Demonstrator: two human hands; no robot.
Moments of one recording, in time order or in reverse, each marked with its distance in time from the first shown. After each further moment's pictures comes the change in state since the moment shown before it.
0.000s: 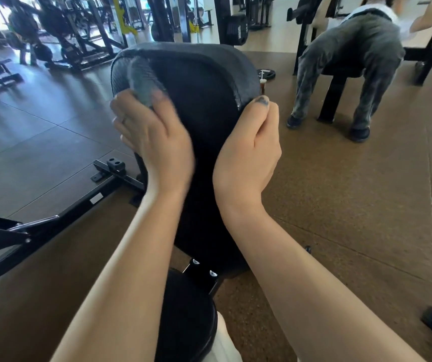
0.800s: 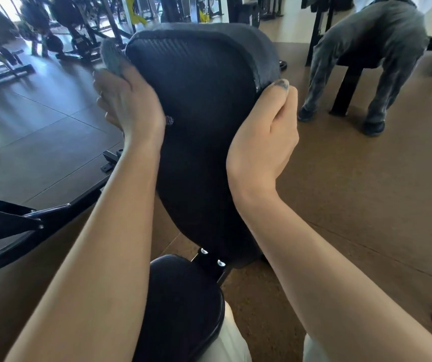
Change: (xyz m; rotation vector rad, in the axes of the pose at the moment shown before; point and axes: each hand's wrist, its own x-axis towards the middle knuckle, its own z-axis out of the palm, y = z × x) left_hand 0.065 -0.018 -0.004 0.029 0.006 -0.268; right_hand 0.000 0.003 0.002 0.033 0.032 -0.026
